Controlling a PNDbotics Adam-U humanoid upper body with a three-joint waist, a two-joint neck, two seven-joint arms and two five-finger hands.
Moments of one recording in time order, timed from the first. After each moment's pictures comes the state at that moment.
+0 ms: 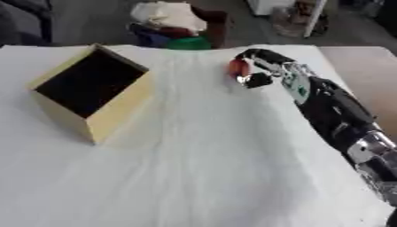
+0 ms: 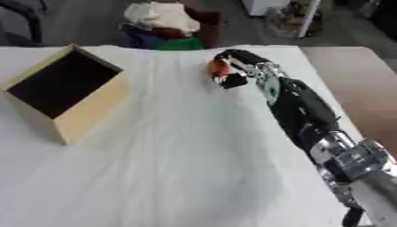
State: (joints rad) left arm -0.46 0.13 -0.16 -1.99 0.00 -0.11 0.21; right arm -0.82 -0.74 0.04 -0.70 0.80 -0.31 0.16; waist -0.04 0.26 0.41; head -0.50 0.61
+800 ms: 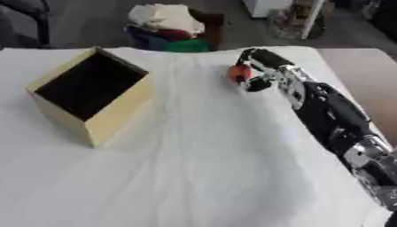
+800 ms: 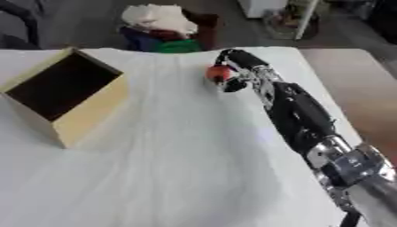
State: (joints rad) left arm -0.46 0.12 -0.16 -1.99 0.00 -0.11 0.21; right arm -0.81 -0.73 0.04 -0.78 0.85 -0.34 -0.03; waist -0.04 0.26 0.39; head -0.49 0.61
